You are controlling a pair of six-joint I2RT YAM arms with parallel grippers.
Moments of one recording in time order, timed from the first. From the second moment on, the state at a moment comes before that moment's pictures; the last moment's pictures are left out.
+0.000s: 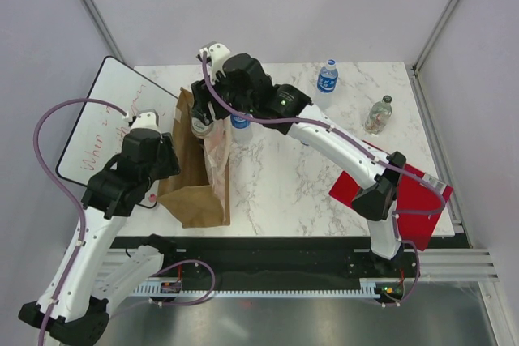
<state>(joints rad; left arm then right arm) -0.38 0.80 1.11 -1.02 -0.36 -0.39 0.95 1.98 2.24 -0.61 -0.02 0.22</state>
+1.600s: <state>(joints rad) -0.38 0.77 1.11 -0.99 -0.30 -0.39 1.00 2.02 2.05 -0.50 0.29 -0.01</state>
